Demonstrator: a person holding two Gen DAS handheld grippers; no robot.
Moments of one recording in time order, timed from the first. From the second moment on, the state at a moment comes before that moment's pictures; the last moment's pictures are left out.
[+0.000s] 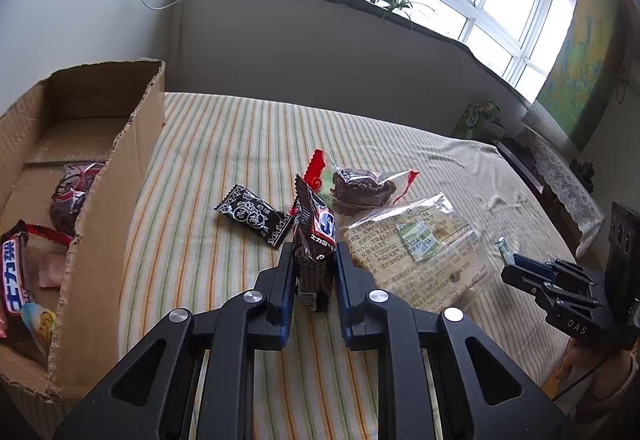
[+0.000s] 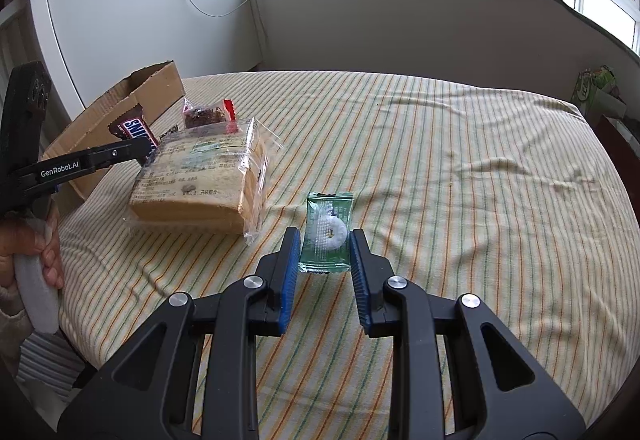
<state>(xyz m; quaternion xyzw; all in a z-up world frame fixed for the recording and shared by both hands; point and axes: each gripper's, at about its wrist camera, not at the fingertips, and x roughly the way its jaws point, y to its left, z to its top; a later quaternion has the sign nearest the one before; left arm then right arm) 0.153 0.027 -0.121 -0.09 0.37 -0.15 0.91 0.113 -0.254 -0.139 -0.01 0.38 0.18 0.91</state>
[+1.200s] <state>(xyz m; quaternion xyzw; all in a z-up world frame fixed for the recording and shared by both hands) 0.051 0.046 0.000 -0.06 0.16 -0.18 0.97 0.060 -0.185 -0.006 -0.07 0.25 0.17 0.95</state>
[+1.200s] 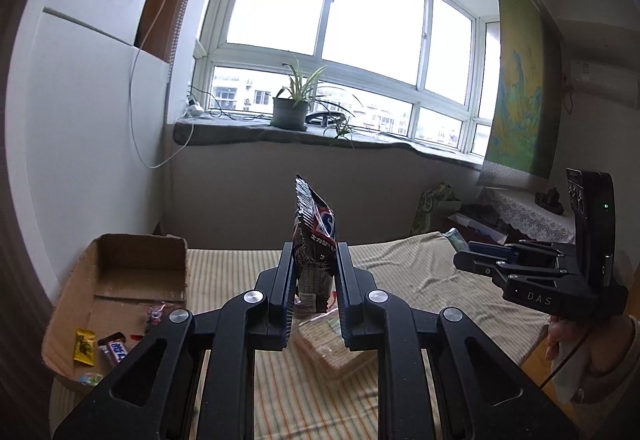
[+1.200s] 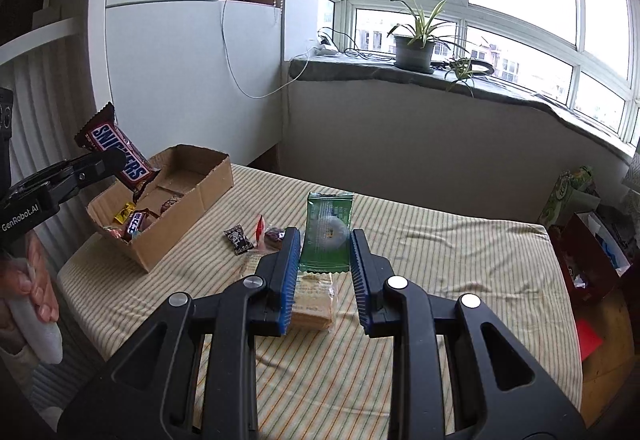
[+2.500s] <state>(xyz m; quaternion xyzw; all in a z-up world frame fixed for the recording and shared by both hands) 0.079 0.214 -0.066 -0.12 0.23 -0.04 0.97 0.136 0.084 -0.073 -0.13 0.30 0.38 0.87</state>
